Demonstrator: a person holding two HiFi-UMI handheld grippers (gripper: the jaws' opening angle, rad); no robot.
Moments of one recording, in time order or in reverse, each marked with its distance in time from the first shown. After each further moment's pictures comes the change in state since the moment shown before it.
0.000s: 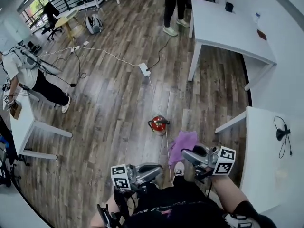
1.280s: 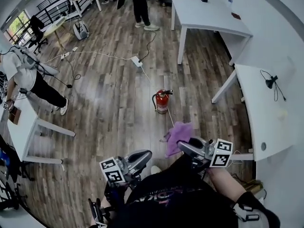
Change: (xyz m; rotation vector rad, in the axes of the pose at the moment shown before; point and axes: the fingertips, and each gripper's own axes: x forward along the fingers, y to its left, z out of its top) left arm -0.226 -0.128 -0.056 0.143 0.070 0.066; right arm 0.060 0.200 -0.193 -0.073 -0.135 -0.114
